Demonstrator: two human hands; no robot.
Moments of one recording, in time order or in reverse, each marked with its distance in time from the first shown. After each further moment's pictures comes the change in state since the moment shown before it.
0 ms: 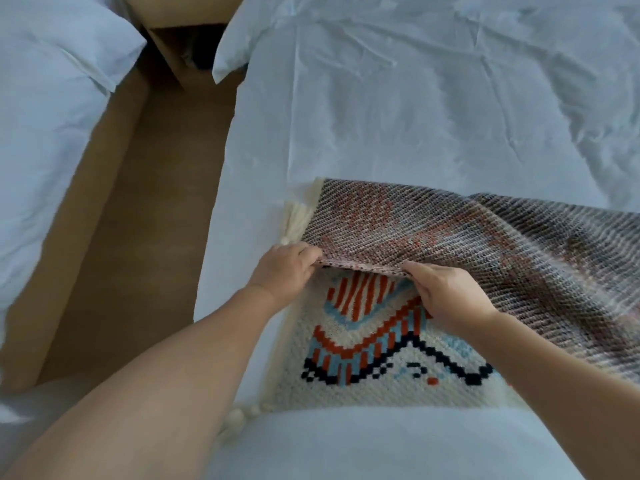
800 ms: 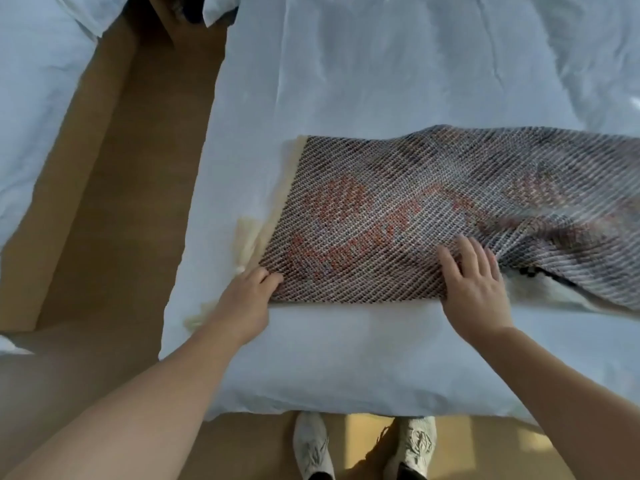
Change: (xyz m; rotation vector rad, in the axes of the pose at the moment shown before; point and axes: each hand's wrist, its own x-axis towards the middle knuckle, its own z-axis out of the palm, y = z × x) left_hand -0.179 0.049 0.074 0.048 -0.220 -0.273; right_hand -0.163 0.029 0.077 -0.329 0.182 0.184
